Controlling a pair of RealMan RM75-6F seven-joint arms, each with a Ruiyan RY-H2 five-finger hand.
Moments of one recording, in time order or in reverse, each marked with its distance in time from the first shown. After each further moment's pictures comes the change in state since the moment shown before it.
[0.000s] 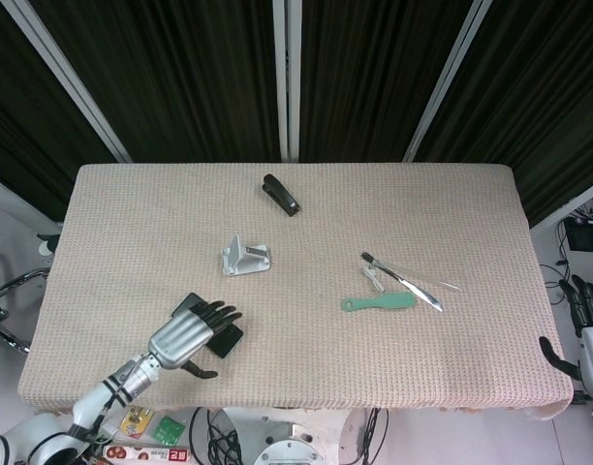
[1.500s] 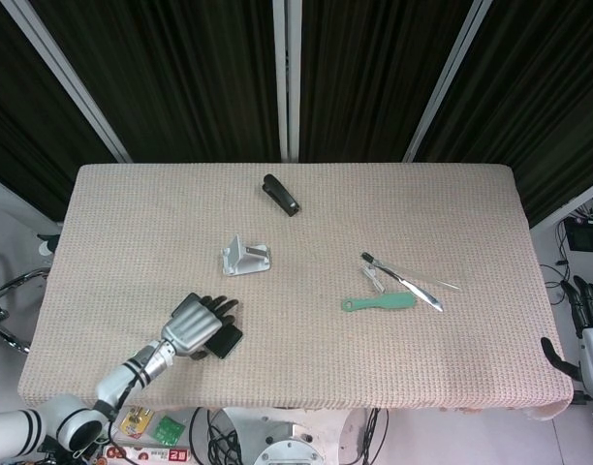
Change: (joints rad) left arm -0.131 -0.074 0.043 0.083 -0.233 -0.085 0.172; right arm -0.007 -0.001 0.005 -0.007 0.008 -0.005 -0.036
